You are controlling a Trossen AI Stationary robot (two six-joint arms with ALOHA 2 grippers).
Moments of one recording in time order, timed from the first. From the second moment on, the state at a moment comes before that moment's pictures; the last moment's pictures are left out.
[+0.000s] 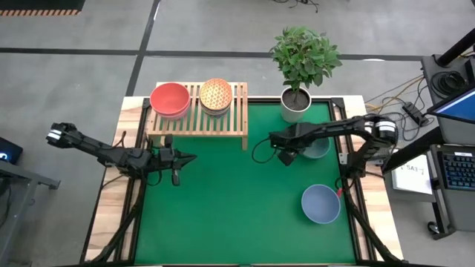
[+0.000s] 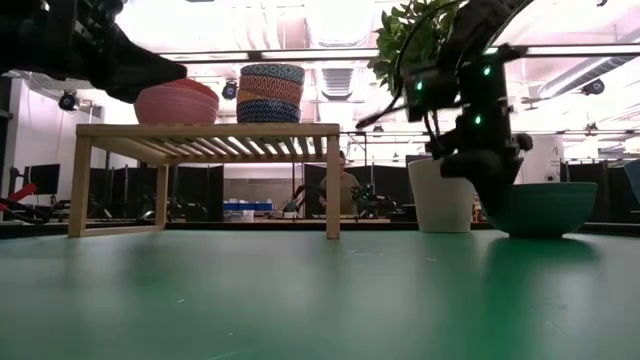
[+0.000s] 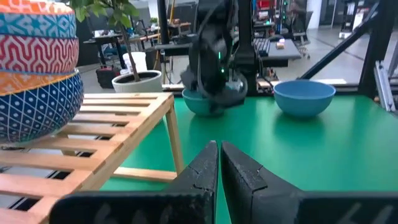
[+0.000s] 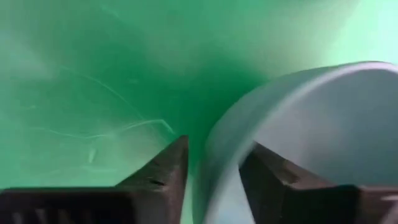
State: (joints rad) left arm -0.31 0.56 0.18 0.32 -0.54 0.04; right arm -0.22 1.63 1.00 -1.02 0.26 0.63
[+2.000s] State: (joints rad) left arm -0.31 1.37 0.37 1.03 0.11 0.02; right arm 0.06 1.79 1.38 -0.28 -0.88 -0.23
